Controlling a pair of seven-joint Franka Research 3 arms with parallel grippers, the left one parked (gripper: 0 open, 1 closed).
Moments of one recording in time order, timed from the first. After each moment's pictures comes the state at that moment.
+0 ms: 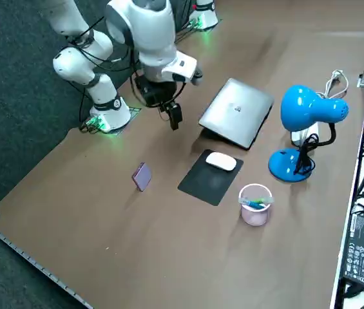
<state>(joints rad) -0.19 0.00 -0.13 -2.09 0.01 1.87 -1.29</state>
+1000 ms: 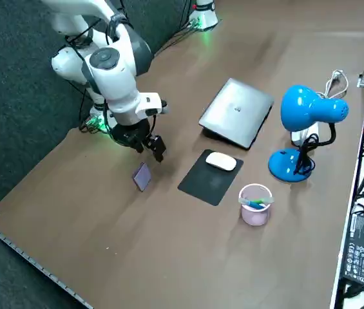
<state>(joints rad) -0.40 -0.01 -0.13 -2.38 0.01 2.30 -2.01</state>
